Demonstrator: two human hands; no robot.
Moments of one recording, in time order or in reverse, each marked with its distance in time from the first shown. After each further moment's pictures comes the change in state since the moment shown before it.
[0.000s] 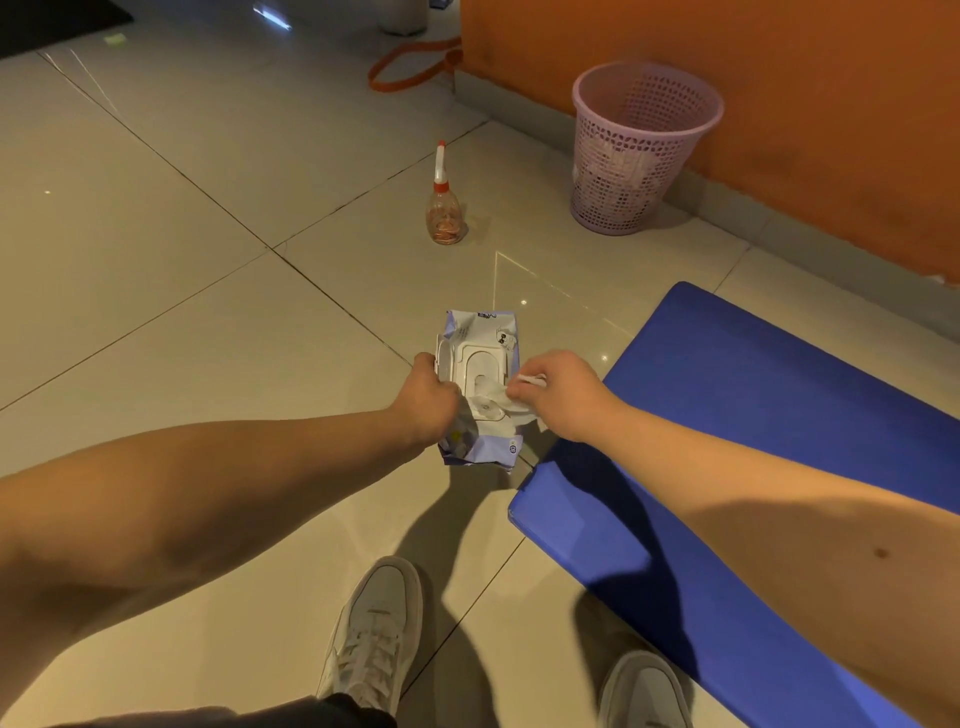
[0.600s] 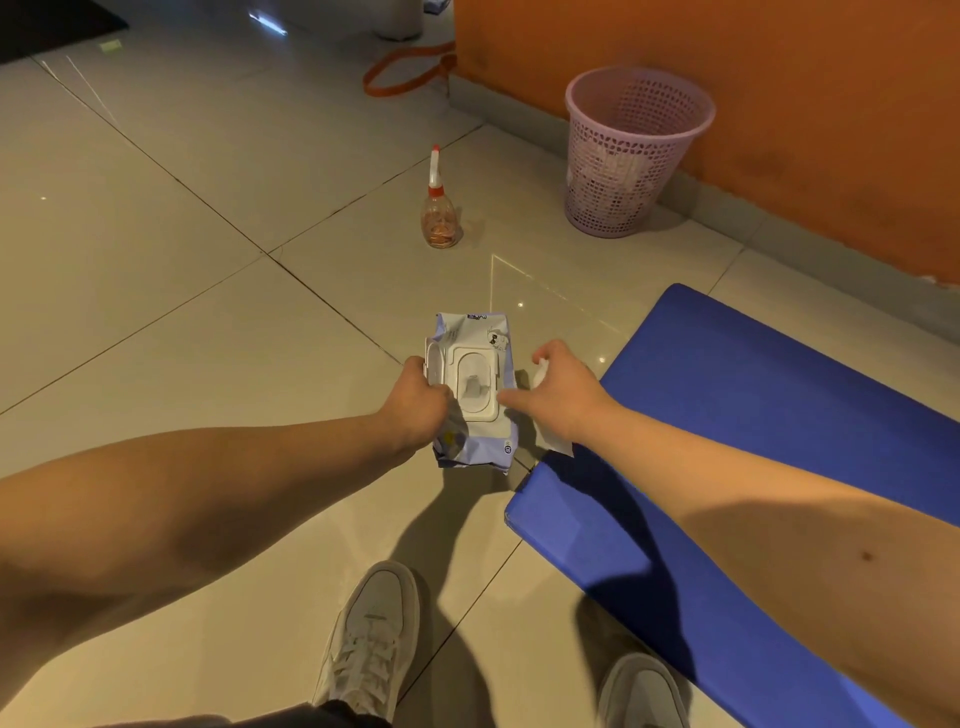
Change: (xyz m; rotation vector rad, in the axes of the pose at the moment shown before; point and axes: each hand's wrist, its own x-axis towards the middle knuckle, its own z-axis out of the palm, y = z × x) left_hand -0.005 0.001 -0.006 -0.029 -0.001 0.010; right_hand -0.005 -0.004 -0.005 0.016 0.058 0.187
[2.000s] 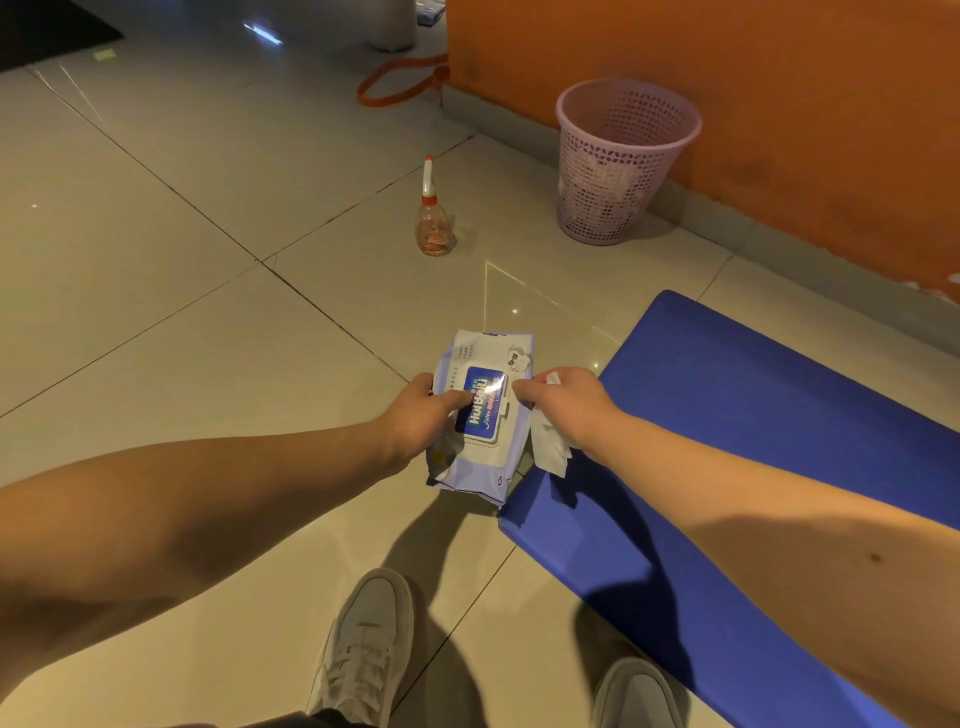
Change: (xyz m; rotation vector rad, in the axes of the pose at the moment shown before) left_hand 0.000 -0.003 0.006 -0.130 -0.173 -0.081; right_hand 0.007 0.022 -0.003 0.405 -0.022 0.126
